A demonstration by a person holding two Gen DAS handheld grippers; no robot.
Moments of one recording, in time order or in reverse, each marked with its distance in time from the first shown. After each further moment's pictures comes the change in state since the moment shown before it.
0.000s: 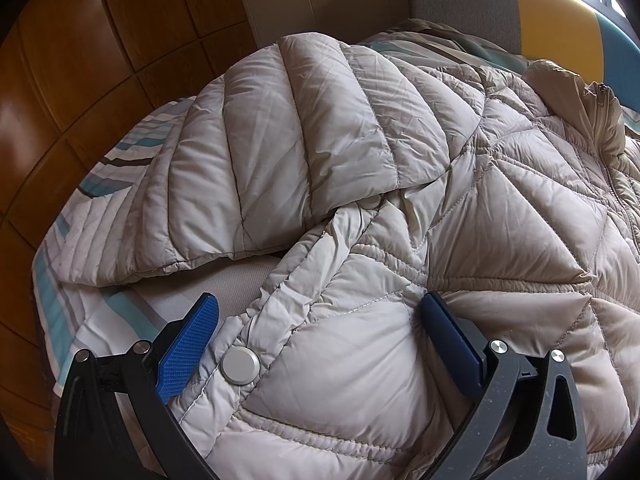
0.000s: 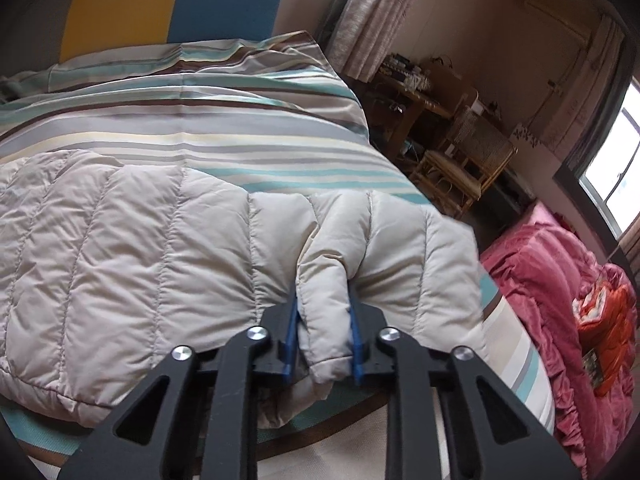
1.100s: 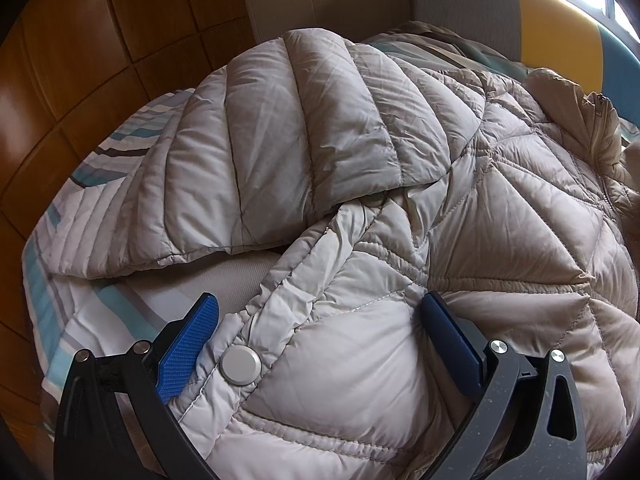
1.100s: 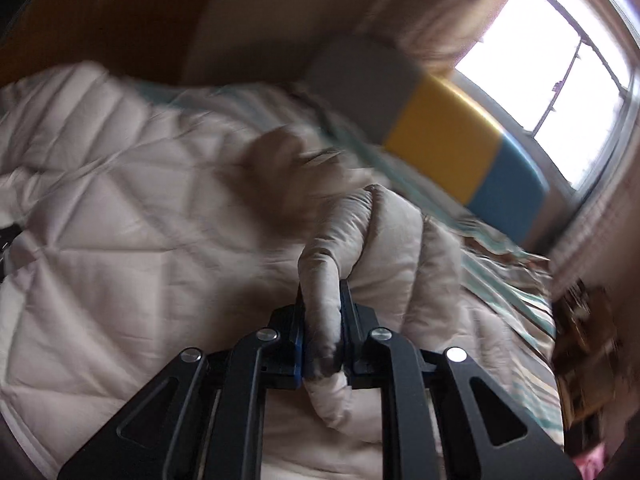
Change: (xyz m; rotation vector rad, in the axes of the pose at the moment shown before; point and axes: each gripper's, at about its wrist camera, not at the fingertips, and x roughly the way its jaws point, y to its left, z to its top) left arm 0.004 0.005 -0.002 -0.037 0.004 -0.044; right arm -0.258 0.336 -0.038 -0.658 -0.419 0.606
